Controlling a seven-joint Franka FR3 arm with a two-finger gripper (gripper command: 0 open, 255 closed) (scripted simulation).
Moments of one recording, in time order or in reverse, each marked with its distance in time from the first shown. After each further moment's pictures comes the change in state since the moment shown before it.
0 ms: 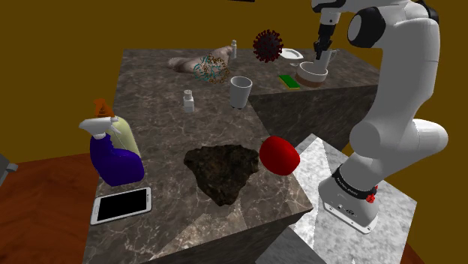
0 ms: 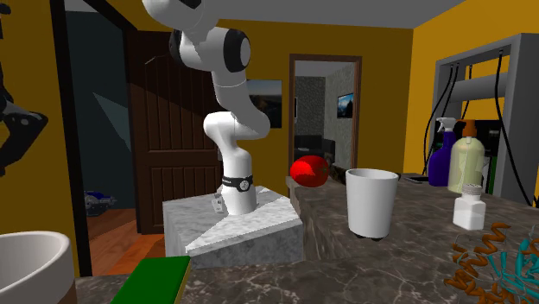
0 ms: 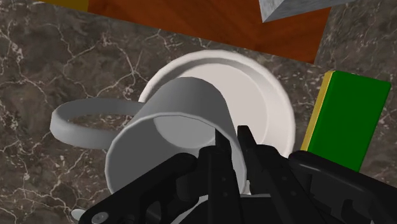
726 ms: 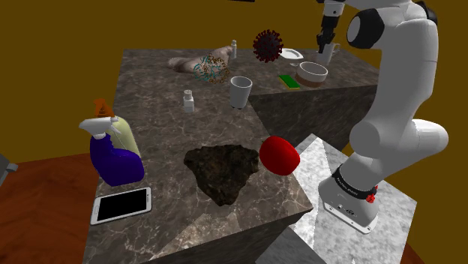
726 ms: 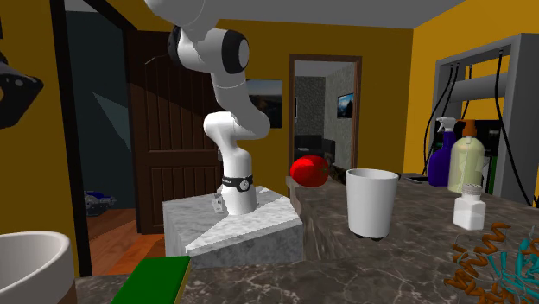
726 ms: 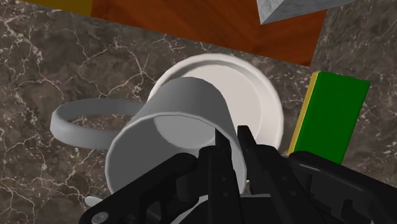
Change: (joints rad) arm -0.011 0.017 0.000 0.123 0.003 -0.105 -0.006
